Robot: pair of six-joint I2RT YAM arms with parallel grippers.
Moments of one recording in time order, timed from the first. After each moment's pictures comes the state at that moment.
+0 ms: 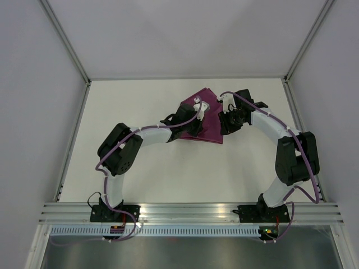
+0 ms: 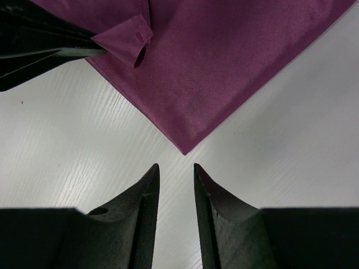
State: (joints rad) left arm -0.72 1.99 1.27 0.12 0.15 -0.05; right arm 0.24 1.70 1.23 -0.63 -0.34 -0.19
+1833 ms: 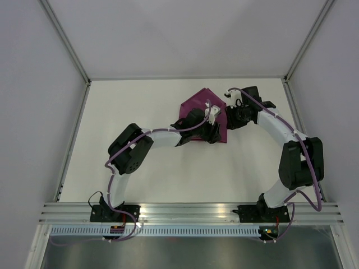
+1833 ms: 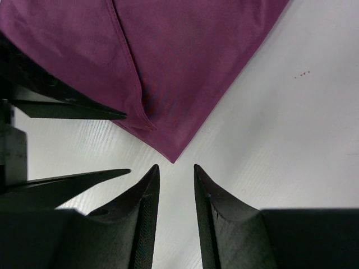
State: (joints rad) left arm -0.81 2.11 1.35 0.24 0.30 -0.18; right arm 0.20 1.64 1.23 -0.60 -0.26 -0.17
